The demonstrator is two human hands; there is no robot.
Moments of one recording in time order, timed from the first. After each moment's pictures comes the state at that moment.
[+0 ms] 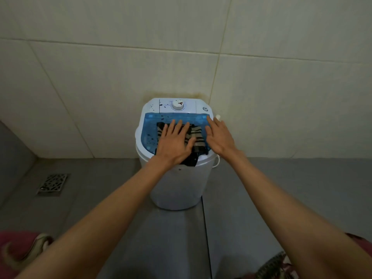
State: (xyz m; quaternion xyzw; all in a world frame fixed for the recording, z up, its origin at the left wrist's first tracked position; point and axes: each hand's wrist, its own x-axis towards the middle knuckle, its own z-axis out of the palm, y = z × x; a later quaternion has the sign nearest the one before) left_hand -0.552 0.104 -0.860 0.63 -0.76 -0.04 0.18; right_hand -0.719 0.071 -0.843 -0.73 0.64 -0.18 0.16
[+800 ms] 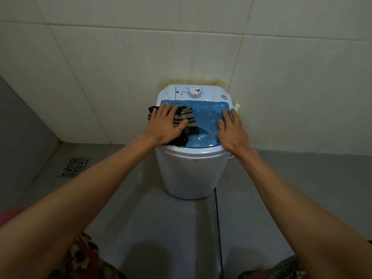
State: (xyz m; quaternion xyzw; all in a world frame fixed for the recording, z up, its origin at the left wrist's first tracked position) left_hand -0.475 0.081 -0.859 0.67 -0.73 -0.05 0.12; right_hand -0.710 0.075 -0.865 -0.70 0.65 -0.21 0.18
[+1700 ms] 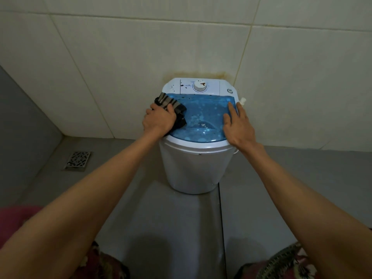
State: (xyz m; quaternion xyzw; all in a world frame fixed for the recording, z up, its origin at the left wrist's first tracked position) left_hand -0.476 0.081 -0.851 0.83 -0.49 -0.14 0.22; right_hand -0.708 0.077 -0.863 -0.70 0.66 -0.21 0.18
